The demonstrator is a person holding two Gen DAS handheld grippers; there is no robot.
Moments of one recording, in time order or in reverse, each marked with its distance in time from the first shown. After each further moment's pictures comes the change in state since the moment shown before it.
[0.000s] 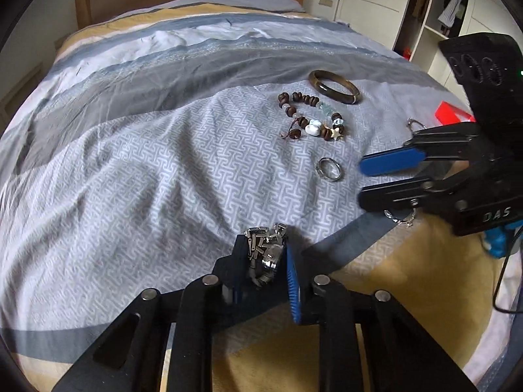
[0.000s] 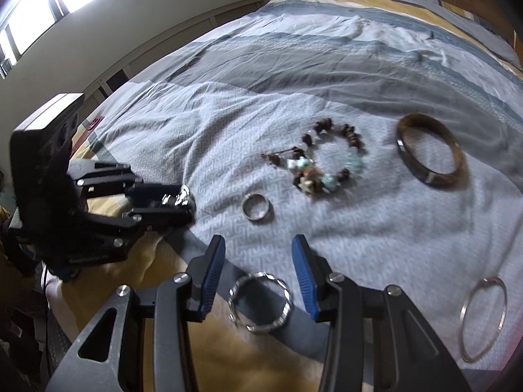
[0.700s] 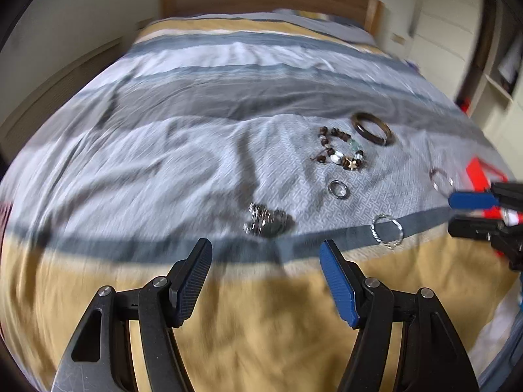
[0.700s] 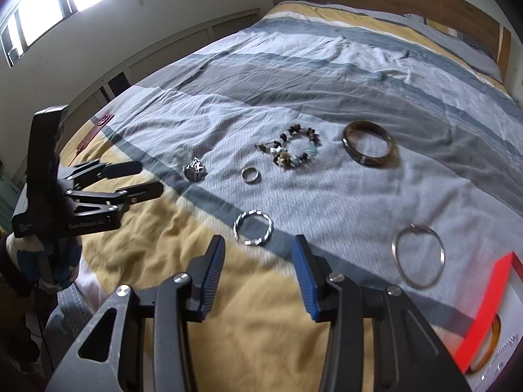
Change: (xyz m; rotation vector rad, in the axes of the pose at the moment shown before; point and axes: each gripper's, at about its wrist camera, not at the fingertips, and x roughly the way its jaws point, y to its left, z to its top) left arm -0.057 -0.027 -0.013 -0.217 -0.075 0.232; right arm -0.090 0.005 -0.038 -0.023 -0.039 -0.072
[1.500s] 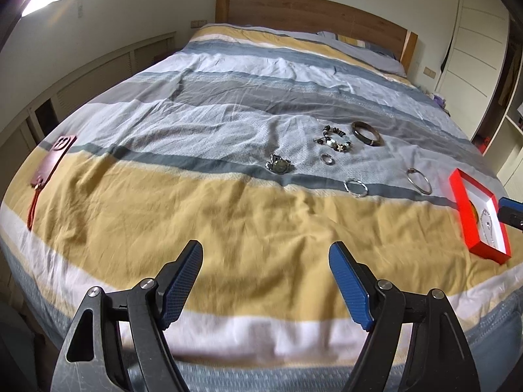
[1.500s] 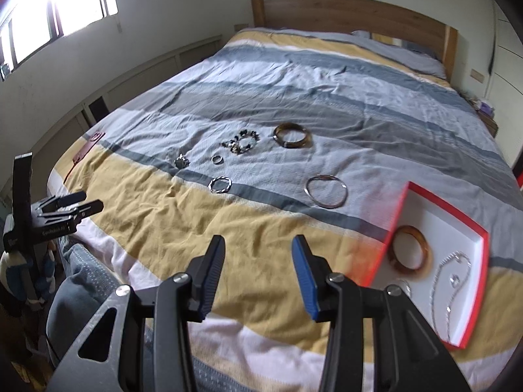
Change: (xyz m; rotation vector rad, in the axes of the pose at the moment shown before) left arm -0.124 -0.029 -0.089 -0.224 -0.070 0.123; right arm -0.143 -0.001 -0.082 0.059 -0.096 -0.159
